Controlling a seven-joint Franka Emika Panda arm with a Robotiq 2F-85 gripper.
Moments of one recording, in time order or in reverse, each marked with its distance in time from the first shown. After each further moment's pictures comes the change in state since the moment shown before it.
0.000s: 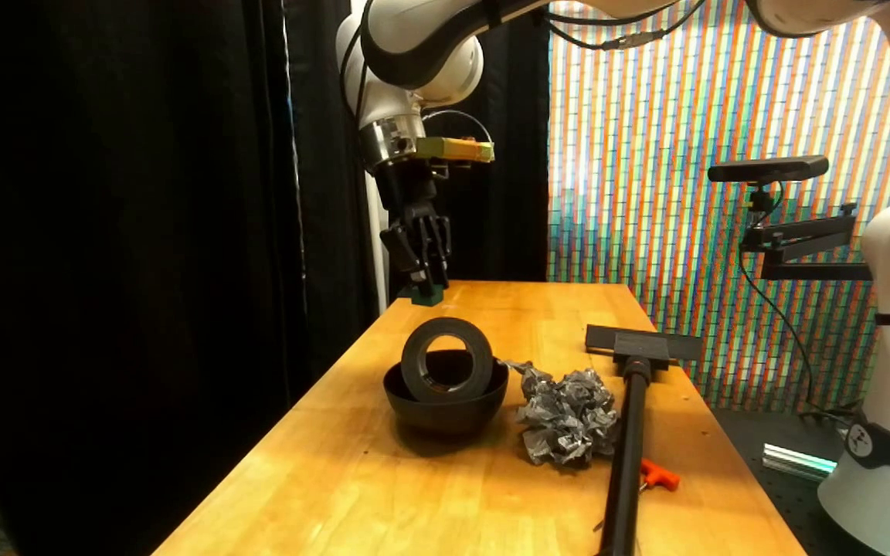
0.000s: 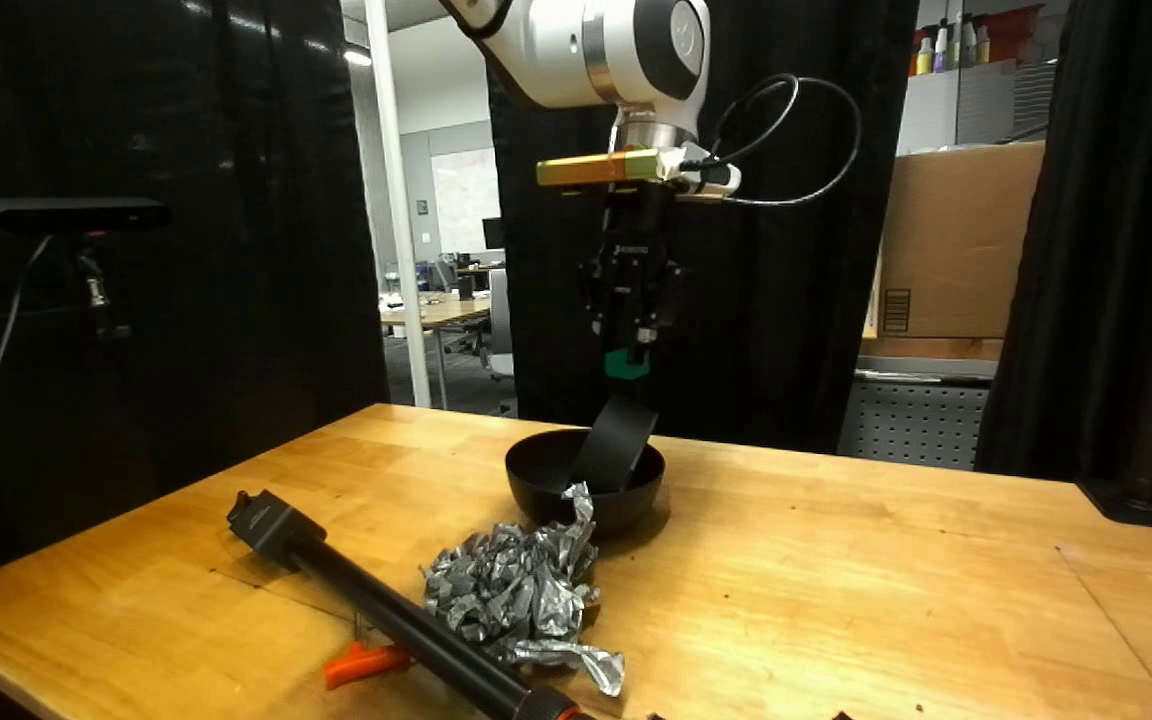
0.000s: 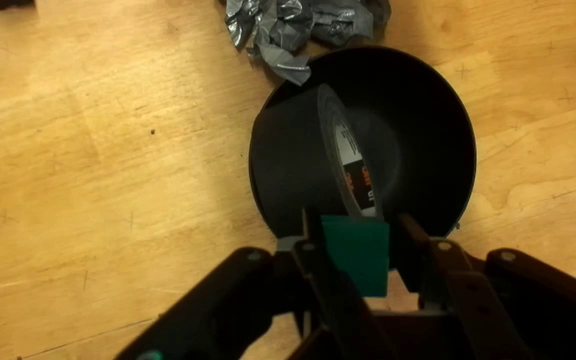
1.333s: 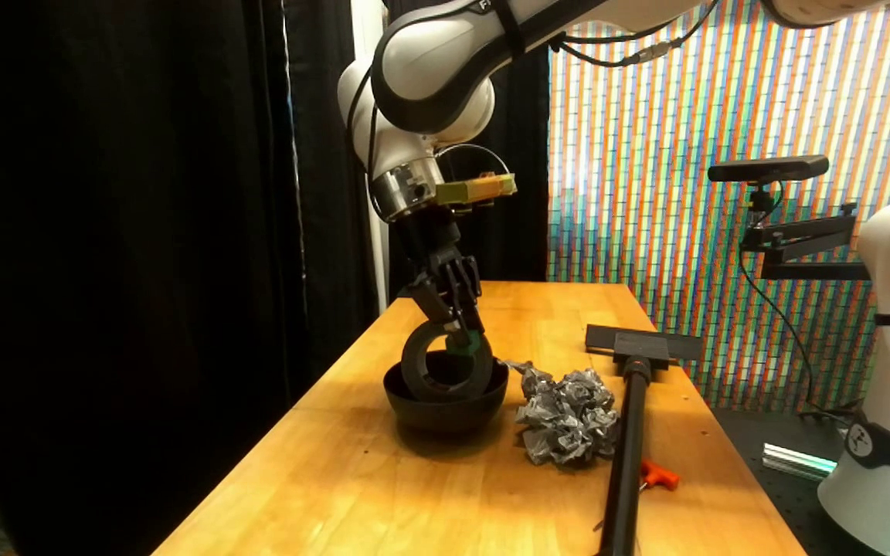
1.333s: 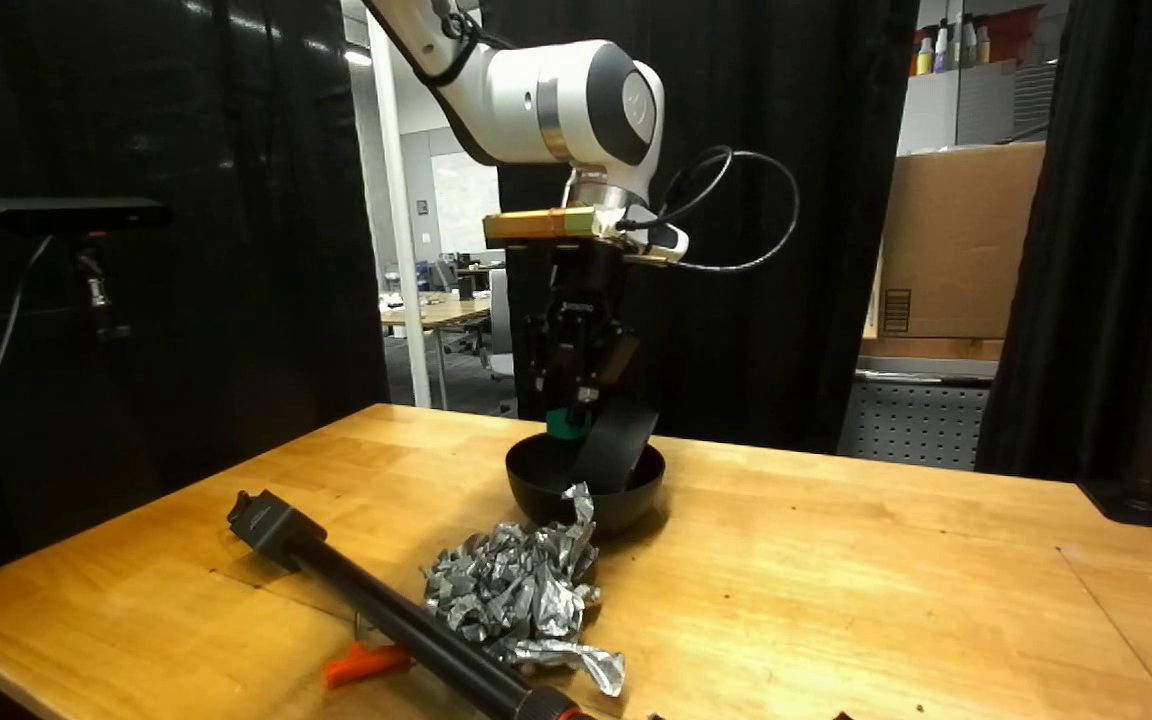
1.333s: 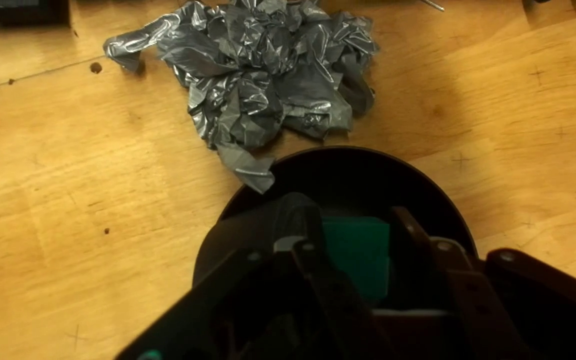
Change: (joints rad) arm 0.037 -0.035 0.034 -0.179 0.009 0.019 0.064
